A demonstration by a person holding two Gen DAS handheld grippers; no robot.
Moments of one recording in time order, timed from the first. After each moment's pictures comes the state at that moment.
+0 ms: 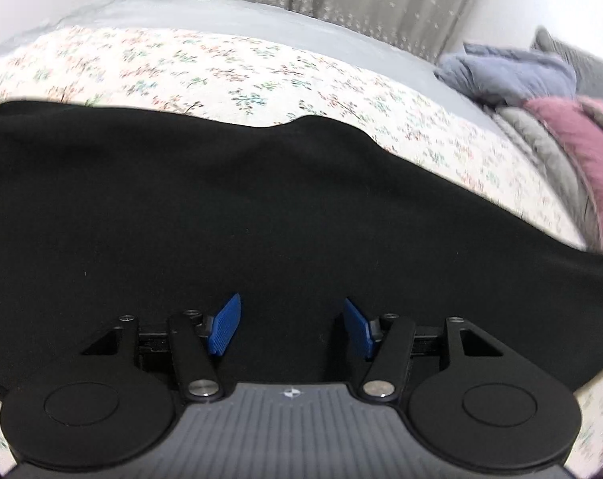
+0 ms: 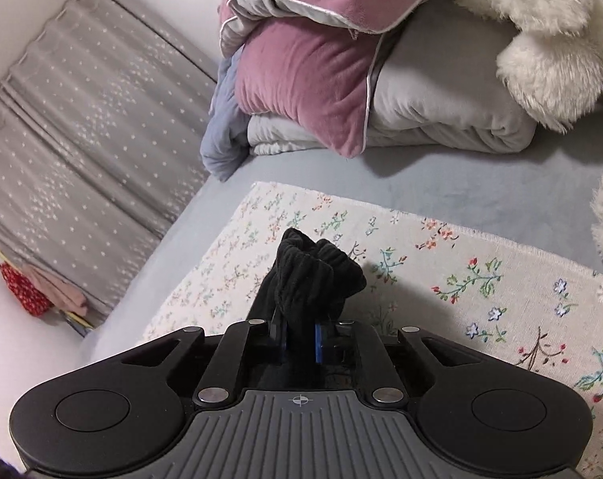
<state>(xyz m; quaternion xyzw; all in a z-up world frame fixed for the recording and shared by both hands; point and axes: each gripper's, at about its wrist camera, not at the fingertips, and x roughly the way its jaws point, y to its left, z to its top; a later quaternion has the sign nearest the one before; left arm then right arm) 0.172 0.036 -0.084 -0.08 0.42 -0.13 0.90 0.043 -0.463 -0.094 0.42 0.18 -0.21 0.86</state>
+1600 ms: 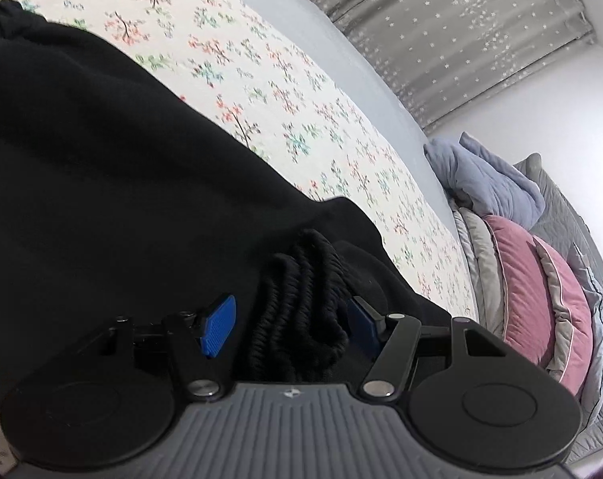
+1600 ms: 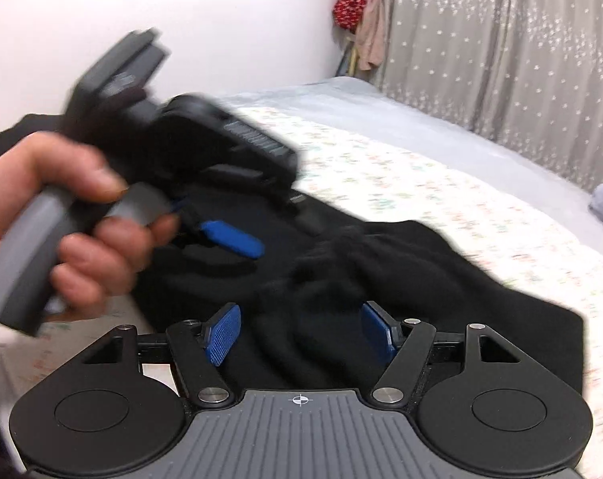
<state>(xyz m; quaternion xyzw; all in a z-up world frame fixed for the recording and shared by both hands) 0.212 0.120 -0.077 -0.34 0.44 -0.17 0.81 0.138 -0.002 -0.075 -0.12 0.29 0.18 0.93</state>
